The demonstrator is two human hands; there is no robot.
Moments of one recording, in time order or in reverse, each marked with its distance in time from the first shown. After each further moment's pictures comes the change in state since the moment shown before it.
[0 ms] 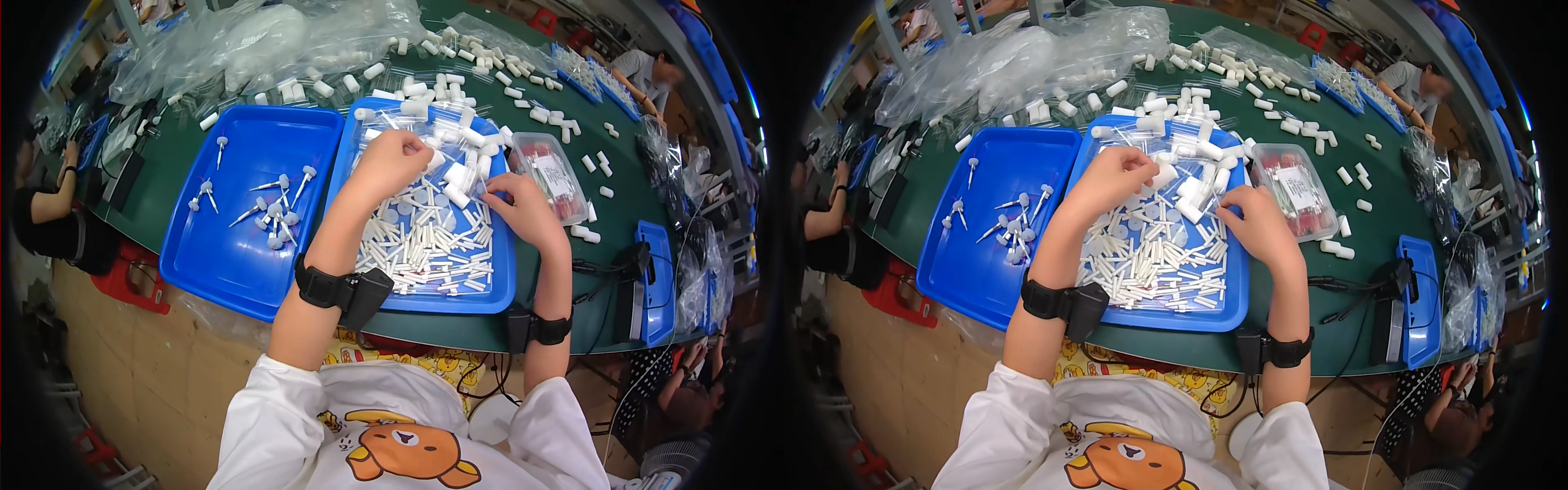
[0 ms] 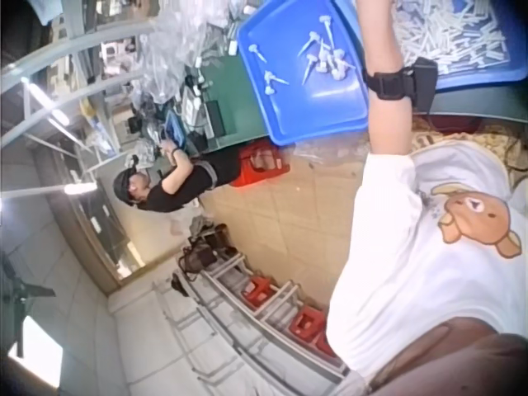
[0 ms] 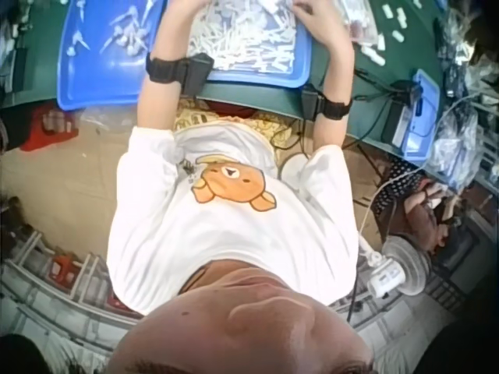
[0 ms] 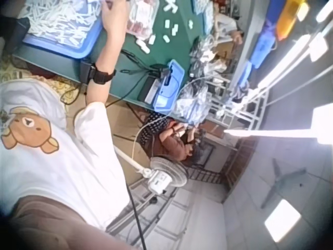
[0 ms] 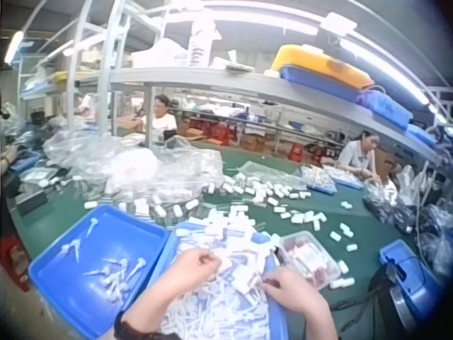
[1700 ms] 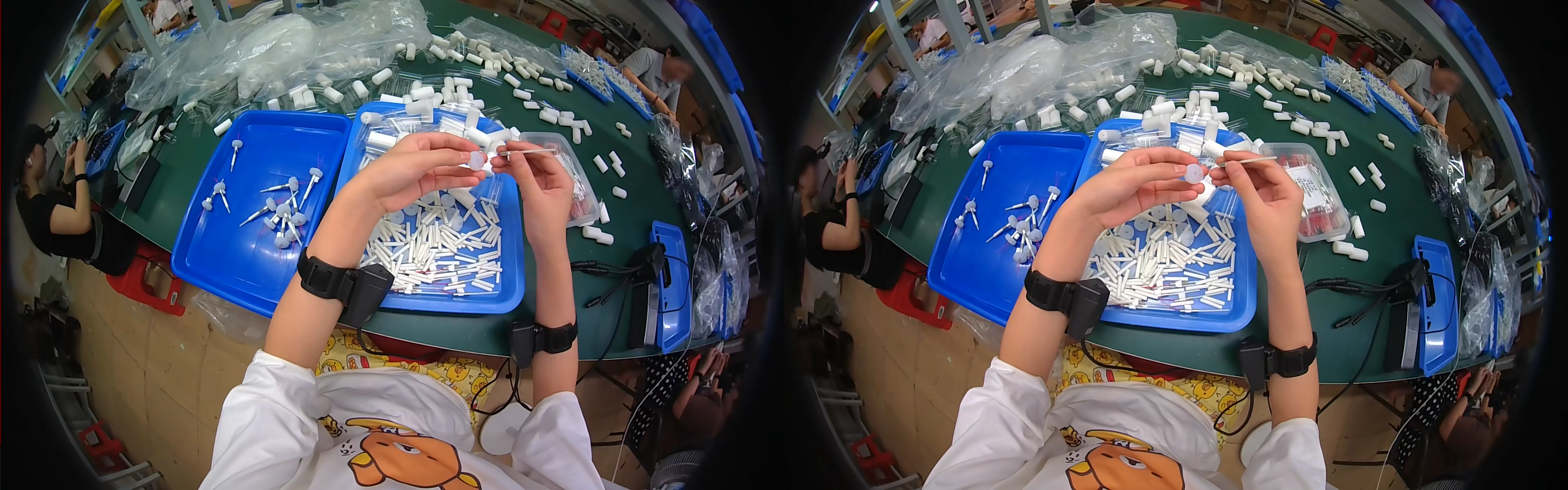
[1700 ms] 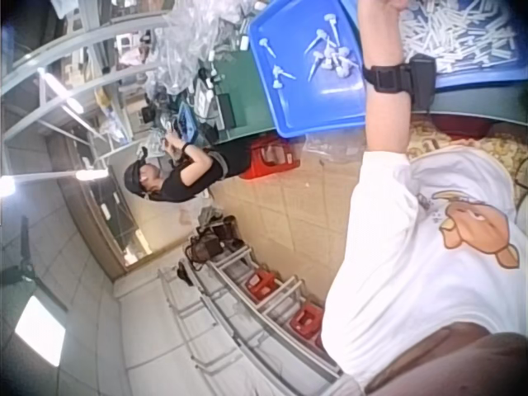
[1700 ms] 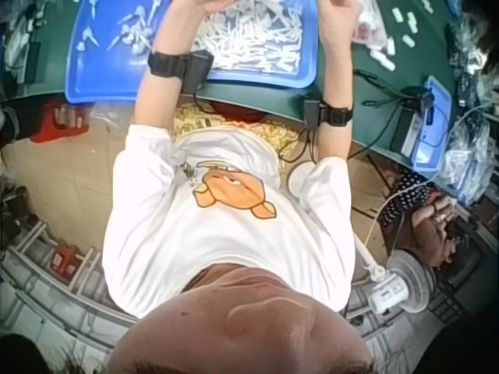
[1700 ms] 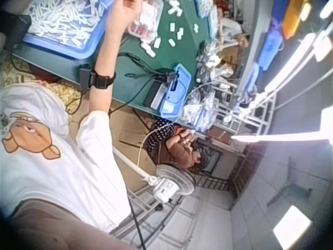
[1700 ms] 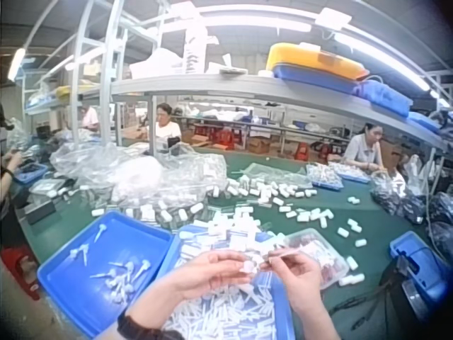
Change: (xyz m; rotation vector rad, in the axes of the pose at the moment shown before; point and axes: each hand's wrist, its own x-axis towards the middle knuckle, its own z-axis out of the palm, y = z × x) left_hand -0.015 0.029 0.004 -0.910 -0.485 -0.067; right_hand 0.004 -0.029 0.011 1.025 0.449 -0.216
